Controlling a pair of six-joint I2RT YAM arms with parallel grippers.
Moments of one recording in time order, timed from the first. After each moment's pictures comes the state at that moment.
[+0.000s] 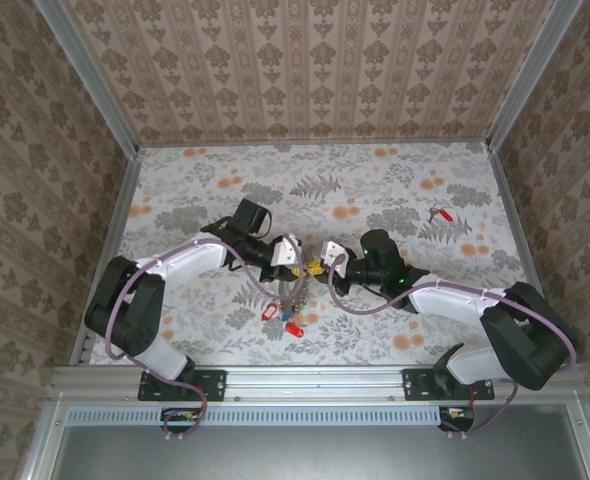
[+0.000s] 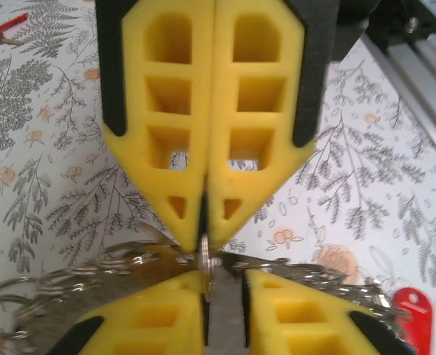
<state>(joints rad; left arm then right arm) -0.58 1.54 0.91 -0.37 0.91 1.00 0.62 1.39 0.54 0.47 -0.54 -0.32</state>
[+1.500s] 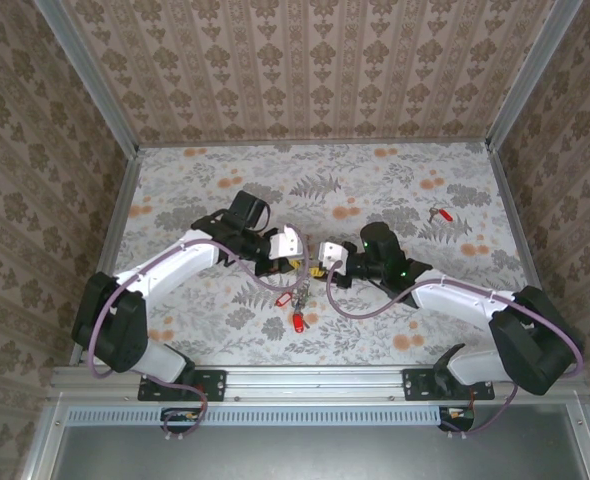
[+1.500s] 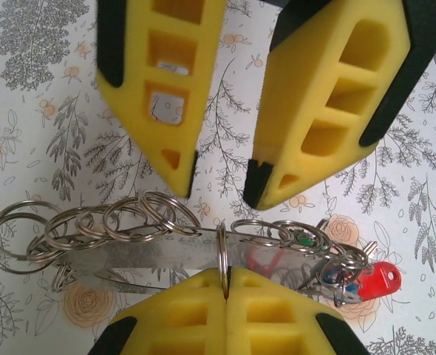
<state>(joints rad) -0.62 1.48 1.04 -0.60 0.66 0.90 0.61 1.34 0.63 0.26 -0.50 -0.62</state>
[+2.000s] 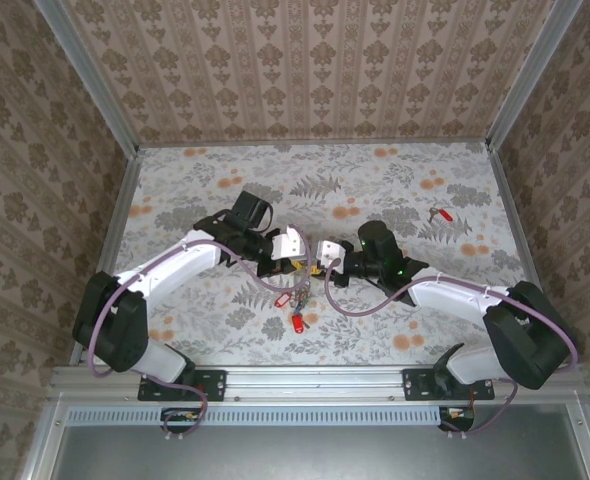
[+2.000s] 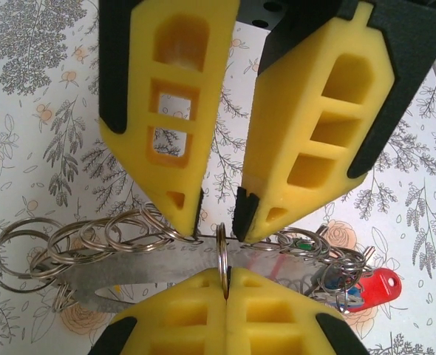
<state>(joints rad) -0.64 1.48 1.04 -0.59 0.65 0.88 0.62 1.37 0.63 0.29 -0.53 -0.60</state>
